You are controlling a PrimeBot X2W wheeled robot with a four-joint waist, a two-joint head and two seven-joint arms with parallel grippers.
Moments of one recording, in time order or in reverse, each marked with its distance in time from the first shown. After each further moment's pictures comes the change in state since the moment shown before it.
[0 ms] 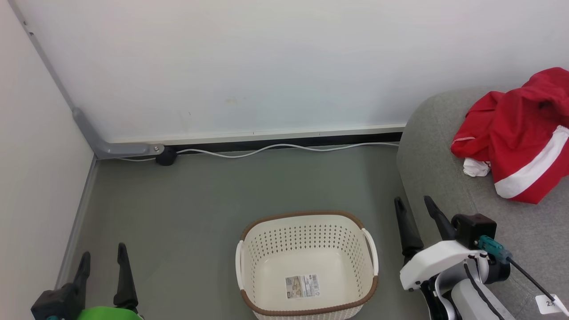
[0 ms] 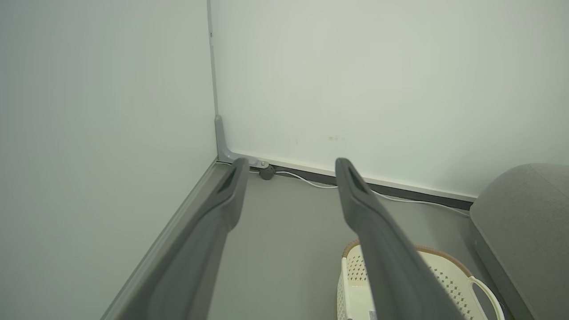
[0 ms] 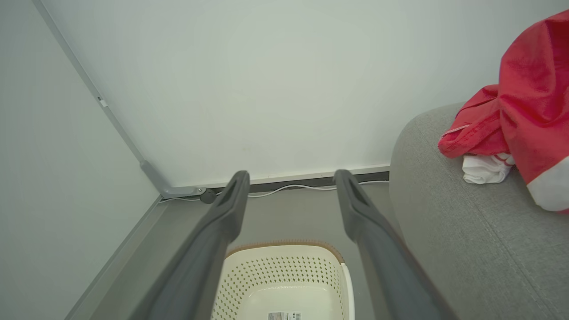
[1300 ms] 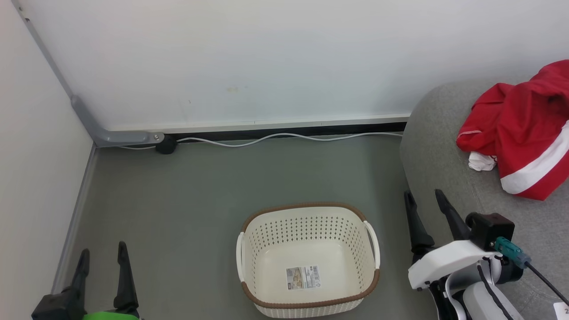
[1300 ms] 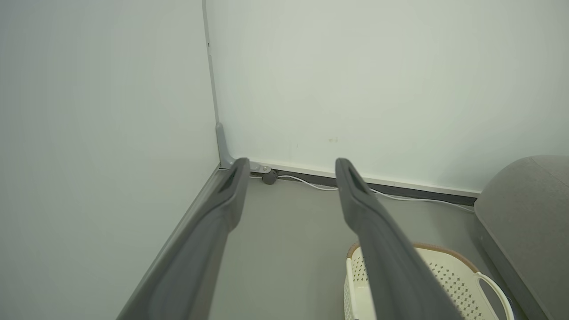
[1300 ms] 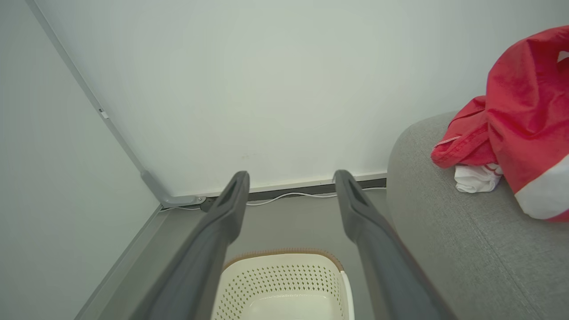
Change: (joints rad) left arm 0.044 -0.010 0.017 -0.088 0.069 0.000 0.000; right arm 0.074 -0.019 -0.025 -0.191 -0.002 -0.037 0.058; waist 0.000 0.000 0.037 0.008
